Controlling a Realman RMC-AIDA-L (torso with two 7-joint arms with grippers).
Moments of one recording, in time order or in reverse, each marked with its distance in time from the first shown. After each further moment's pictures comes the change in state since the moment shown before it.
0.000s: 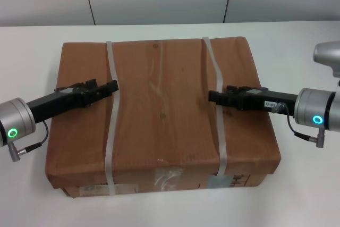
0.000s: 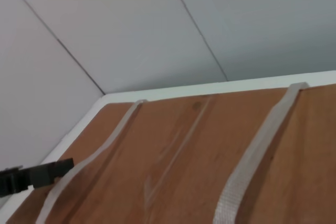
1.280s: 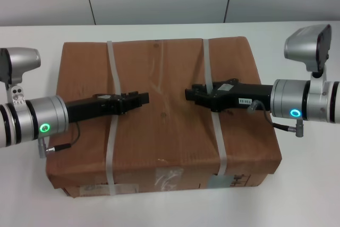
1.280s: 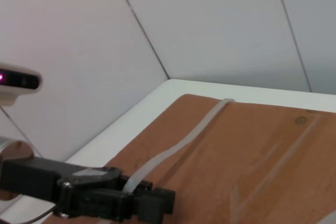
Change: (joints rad) left arm -0.094 0.002 0.002 0.080 0.179 -0.028 -0.119; right arm 0.084 0.018 -0.060 0.005 0.005 -0.068 -0.114
